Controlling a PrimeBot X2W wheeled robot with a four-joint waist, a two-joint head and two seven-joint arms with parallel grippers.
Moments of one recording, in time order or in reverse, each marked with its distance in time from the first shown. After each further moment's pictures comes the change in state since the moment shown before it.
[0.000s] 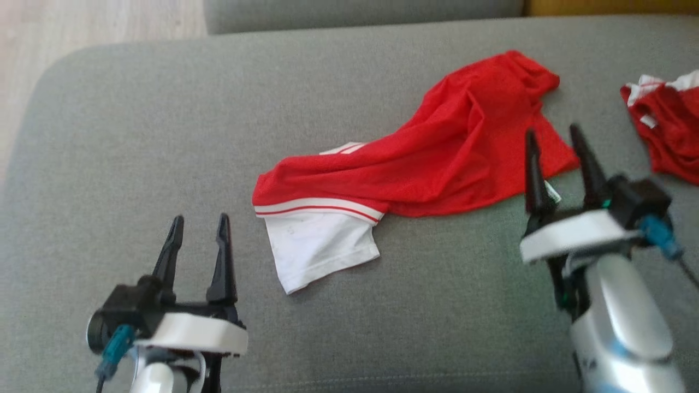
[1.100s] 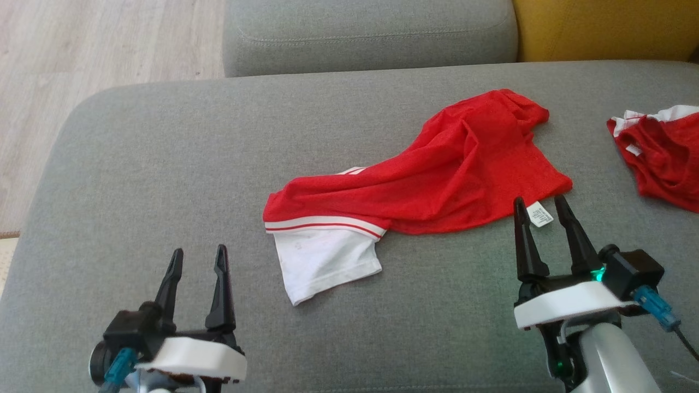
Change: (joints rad) left arm 0.084 0.001 0.001 0.019 -0.027 0.024 0.000; right arm 0.270 0.020 0.039 -0.174 0.082 0.000 0.013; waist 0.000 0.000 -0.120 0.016
